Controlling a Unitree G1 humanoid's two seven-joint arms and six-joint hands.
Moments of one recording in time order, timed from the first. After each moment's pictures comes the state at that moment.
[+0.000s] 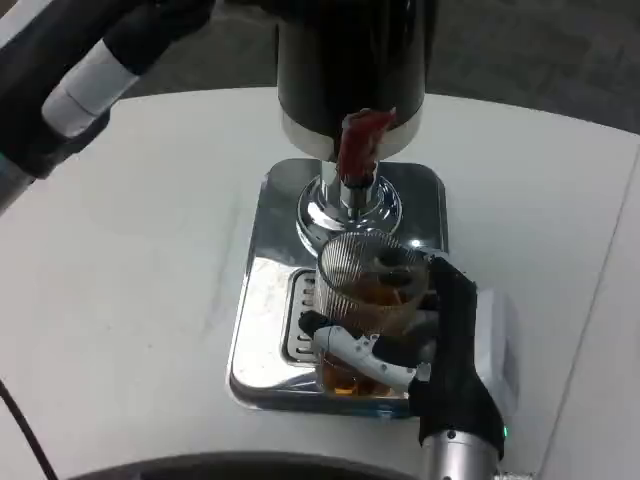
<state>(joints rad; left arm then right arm) -0.75 0.60 0.24 0.18 -0.34 -0.36 -0.77 -0.22 0.06 0.51 -0.08 -0.36 0.29 -0.76</state>
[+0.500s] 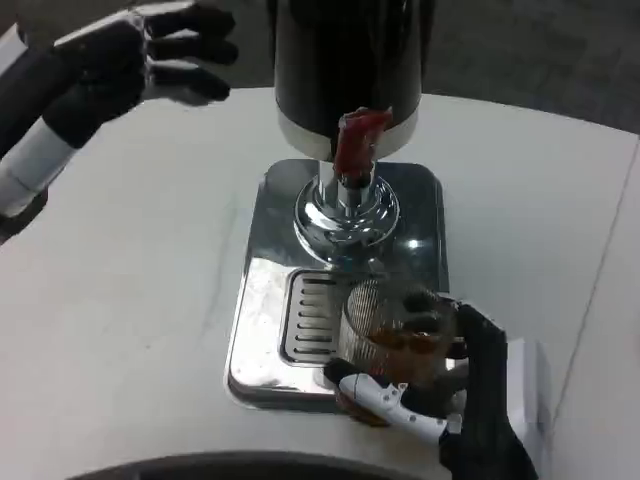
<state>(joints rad) -0.48 0.63 0.35 0.01 -0.35 -0.27 -0.73 -0.04 0.03 0.51 -0.22 -0.40 0.31 -0.71</state>
